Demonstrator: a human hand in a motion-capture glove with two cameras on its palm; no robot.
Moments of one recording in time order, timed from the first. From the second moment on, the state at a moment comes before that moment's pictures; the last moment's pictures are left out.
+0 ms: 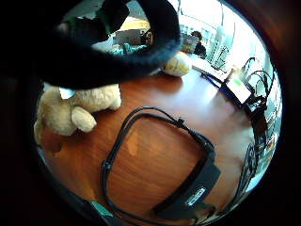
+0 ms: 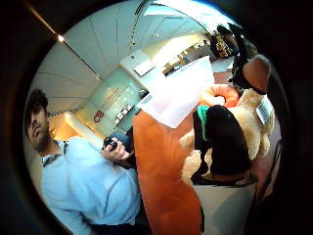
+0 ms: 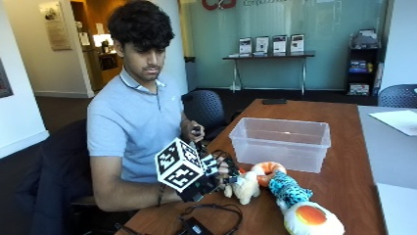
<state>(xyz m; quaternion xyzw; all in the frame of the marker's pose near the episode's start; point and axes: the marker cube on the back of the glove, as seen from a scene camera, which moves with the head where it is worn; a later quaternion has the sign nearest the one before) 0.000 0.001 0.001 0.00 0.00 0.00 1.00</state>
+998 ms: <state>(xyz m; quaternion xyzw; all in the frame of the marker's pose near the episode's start) -0.010 -0.005 0.048 -0.28 0.02 0.14 0.95</state>
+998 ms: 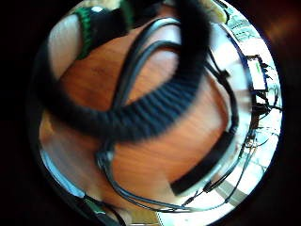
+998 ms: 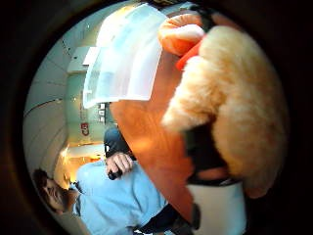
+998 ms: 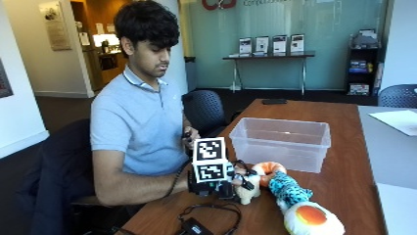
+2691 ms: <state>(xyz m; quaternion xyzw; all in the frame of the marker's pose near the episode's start) 0.014 -0.172 0.046 -0.36 0.17 0.10 0.91</state>
